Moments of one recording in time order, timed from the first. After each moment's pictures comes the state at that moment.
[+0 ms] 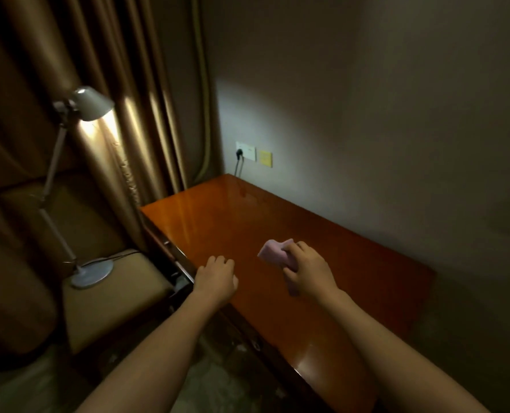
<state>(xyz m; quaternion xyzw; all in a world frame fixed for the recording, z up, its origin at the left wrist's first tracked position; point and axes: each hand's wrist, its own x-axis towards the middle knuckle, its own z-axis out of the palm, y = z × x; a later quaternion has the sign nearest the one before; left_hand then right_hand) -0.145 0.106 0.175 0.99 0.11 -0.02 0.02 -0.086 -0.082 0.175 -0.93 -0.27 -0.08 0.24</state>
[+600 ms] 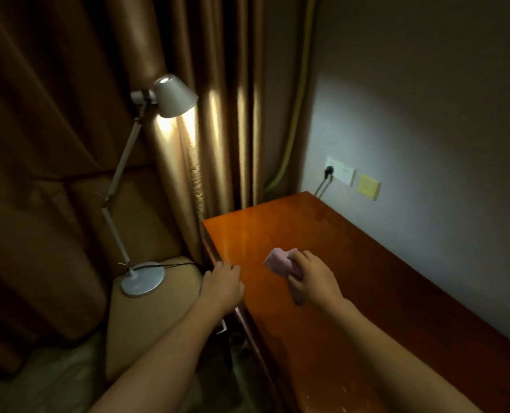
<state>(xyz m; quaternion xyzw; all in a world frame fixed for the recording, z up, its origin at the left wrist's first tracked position) 0.026 0.388 0.154 0.98 0.21 -0.01 0.05 0.144 0.221 0.148 -0.89 -0.40 -0.03 0.22</state>
